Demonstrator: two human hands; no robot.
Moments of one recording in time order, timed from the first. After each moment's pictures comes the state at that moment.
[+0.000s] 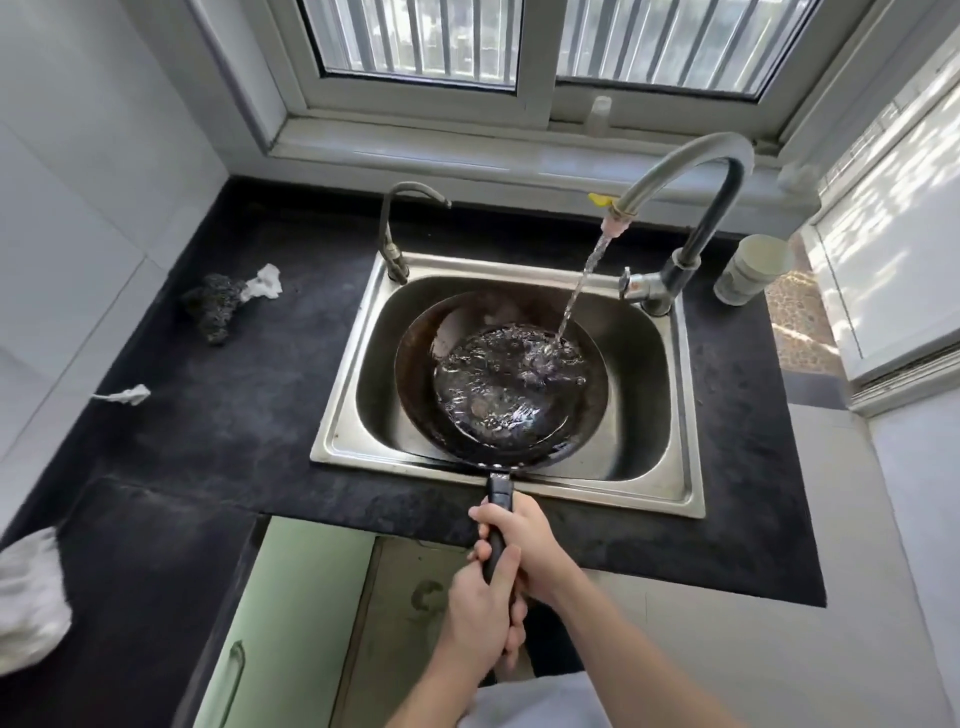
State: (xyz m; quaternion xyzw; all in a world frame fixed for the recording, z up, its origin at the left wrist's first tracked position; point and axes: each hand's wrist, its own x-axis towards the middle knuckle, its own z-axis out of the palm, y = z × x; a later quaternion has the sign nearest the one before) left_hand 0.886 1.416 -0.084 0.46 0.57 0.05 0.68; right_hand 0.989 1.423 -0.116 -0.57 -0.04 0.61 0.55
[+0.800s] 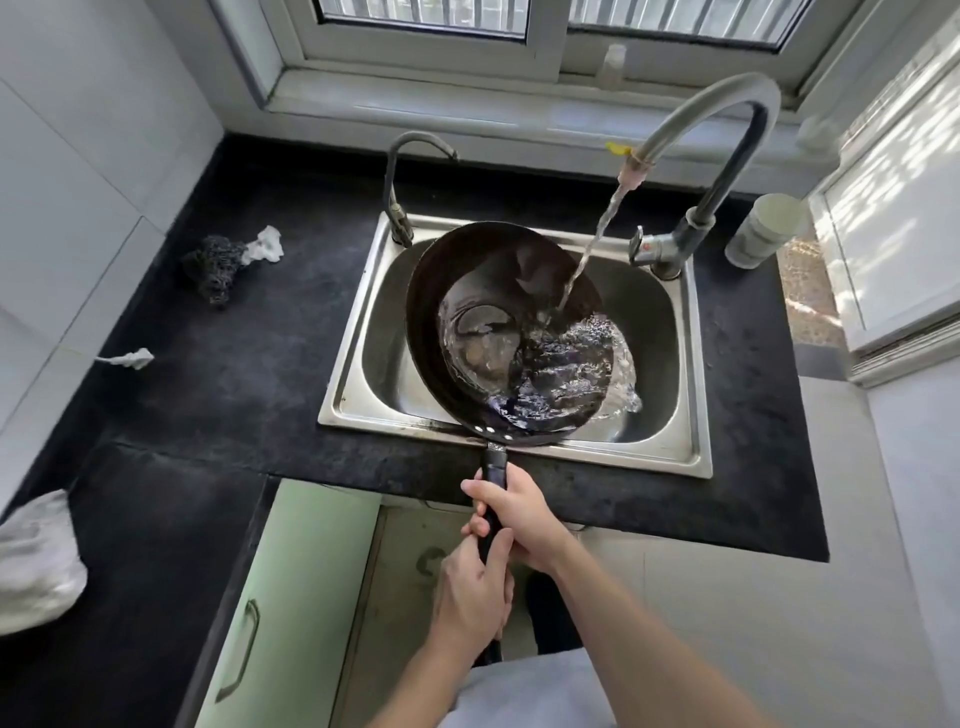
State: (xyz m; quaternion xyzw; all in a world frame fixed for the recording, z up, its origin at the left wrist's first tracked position) left_hand 0.851 1.406 -0.107 0.60 0.53 0.06 0.60; right_hand 0.969 1.417 -0.124 -0.55 -0.08 0.63 0.54
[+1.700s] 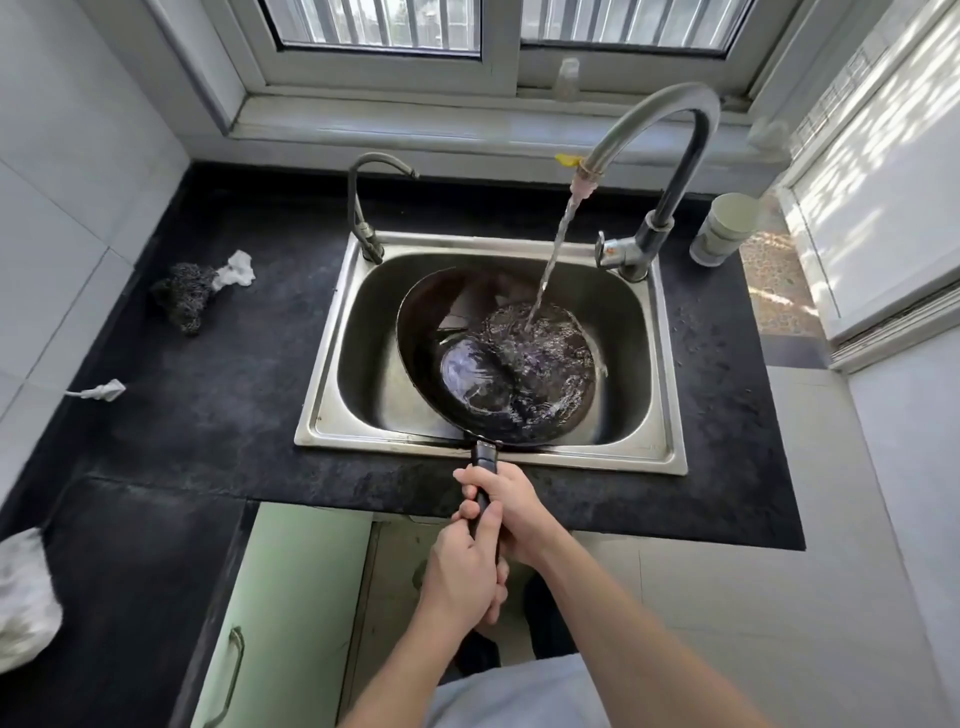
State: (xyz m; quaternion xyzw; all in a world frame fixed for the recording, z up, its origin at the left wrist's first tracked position) left_hand 0.885 1.424 -0.059 0.55 0.54 0.02 0.63; right_hand 0.987 1.424 -0.096 -0.53 0.03 0.64 0.56
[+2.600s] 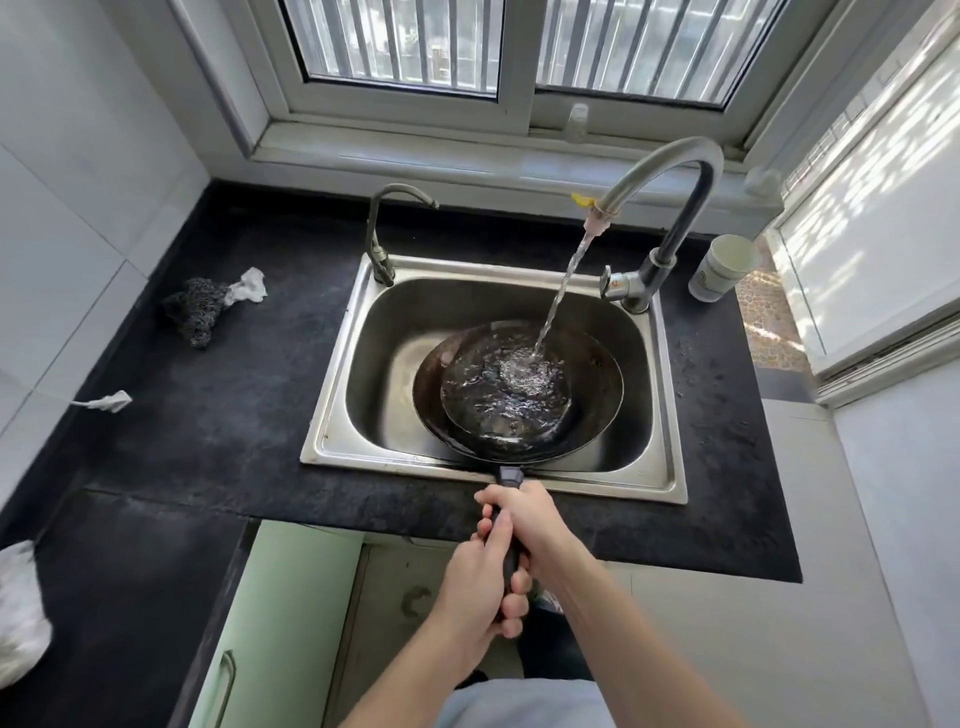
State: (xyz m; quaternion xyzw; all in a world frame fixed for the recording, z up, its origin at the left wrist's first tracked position) left_hand 0.892 1.433 -0.033 0.34 0.51 0.00 0.79; right_hand 0.992 1.429 -0.071 -0.67 0.04 0.57 0.48
